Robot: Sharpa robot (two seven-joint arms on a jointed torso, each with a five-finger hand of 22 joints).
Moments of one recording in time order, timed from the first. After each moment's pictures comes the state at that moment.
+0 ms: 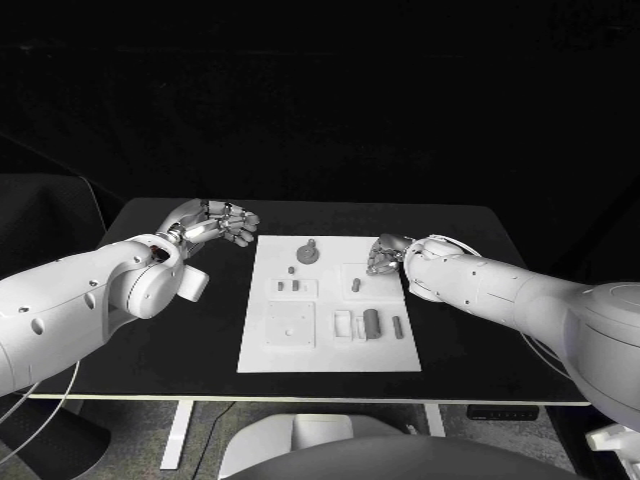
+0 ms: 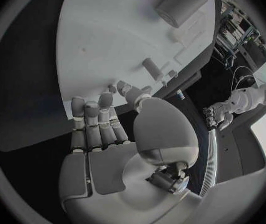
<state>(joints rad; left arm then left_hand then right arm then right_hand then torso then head) 1.20 -0.59 -0.12 1.15 -0.33 -0.13 0.26 1.11 -0.10 0.35 -0.11 0.18 0.82 0.16 0.35 0.56 0.89 0.16 0.47 0.31 0.92 0.14 0.33 0.75 0.07 0.55 0.06 1.12 0.31 0.94 -0.46 0.00 0.59 -1.25 -0.20 0.02 1.17 -0.05 0.46 -0.13 0.19 0.81 0.16 0.35 0.56 0.92 0.08 1.23 0.62 0.89 0.01 1.44 0.91 0.12 0.57 0.02 1.60 0.49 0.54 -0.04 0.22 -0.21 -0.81</state>
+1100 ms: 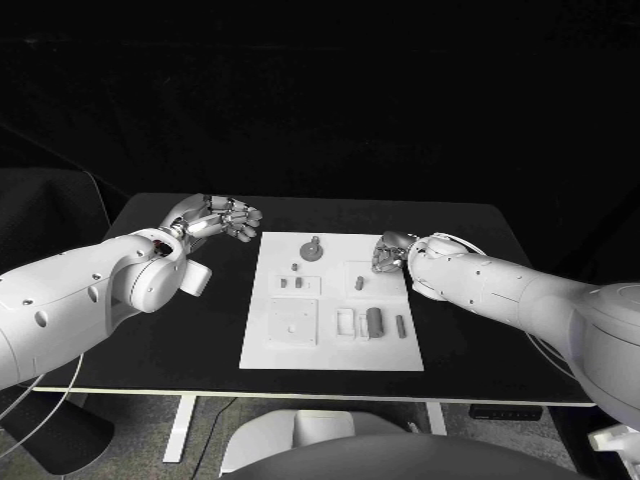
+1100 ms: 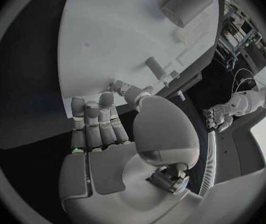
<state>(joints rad) 1.20 -0.60 -0.11 1.16 -0.33 -0.13 0.25 1.12 -0.09 0.35 -0.11 0.18 0.81 0.16 0.35 0.56 0.88 0.16 0.46 0.31 0.92 0.14 0.32 0.75 0.07 0.55 0.06 1.12 0.31 0.94 -0.46 0.00 0.60 -1.27 -0.21 0.01 1.24 -0.05 0.56 -0.14 0.19 0.88 0.16 0.37 0.58 0.95 0.08 1.24 0.61 0.90 0.01 1.45 0.90 0.12 0.58 0.02 1.61 0.49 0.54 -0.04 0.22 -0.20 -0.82</state>
